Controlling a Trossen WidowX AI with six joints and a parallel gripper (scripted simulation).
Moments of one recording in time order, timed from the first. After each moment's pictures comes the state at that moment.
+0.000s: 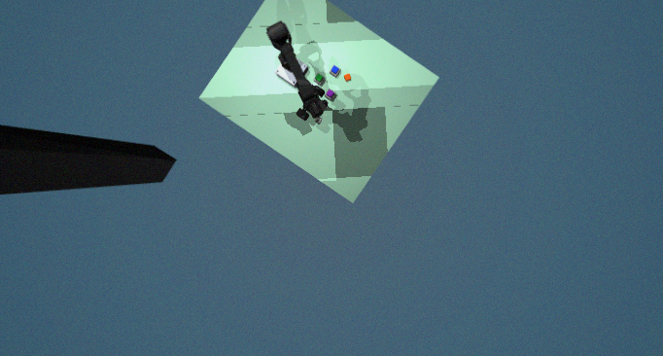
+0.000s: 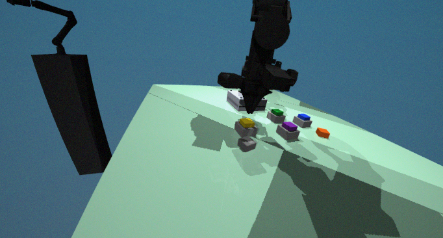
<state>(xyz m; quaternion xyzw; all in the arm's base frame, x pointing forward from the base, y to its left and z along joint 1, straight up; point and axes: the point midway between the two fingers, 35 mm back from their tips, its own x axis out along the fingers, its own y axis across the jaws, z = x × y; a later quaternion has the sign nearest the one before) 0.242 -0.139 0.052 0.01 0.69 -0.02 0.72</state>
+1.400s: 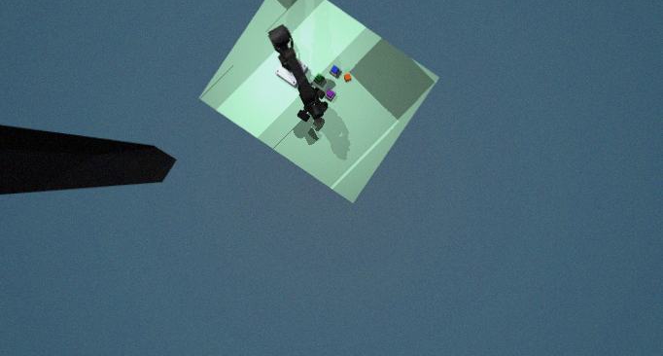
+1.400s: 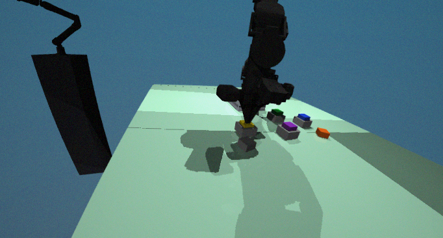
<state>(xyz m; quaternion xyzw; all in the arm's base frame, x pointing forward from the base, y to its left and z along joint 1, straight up) 0.242 -0.140 0.022 0.01 0.70 -0.02 0.72</state>
